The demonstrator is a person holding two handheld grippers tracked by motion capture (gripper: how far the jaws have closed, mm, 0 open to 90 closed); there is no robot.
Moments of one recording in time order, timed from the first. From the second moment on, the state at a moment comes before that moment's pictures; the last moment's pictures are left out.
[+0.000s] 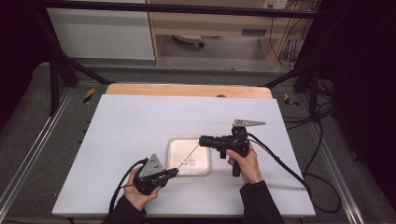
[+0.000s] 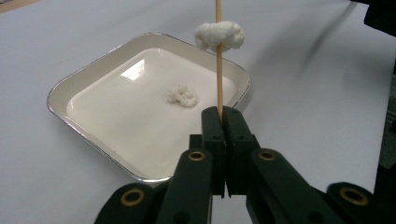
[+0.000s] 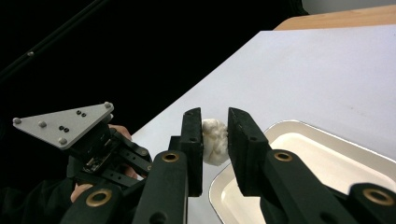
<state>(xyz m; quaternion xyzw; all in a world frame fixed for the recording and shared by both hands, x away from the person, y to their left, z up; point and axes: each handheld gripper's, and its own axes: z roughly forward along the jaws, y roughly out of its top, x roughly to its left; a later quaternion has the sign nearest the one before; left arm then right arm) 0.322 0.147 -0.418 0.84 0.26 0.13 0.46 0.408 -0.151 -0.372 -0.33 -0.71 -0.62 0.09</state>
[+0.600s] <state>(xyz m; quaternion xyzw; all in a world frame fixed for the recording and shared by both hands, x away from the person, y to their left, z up) 0.321 0.142 -0.421 0.85 0.25 0.15 0.43 0.405 -0.143 -0.382 -0.33 -0.72 -0.61 0.10</state>
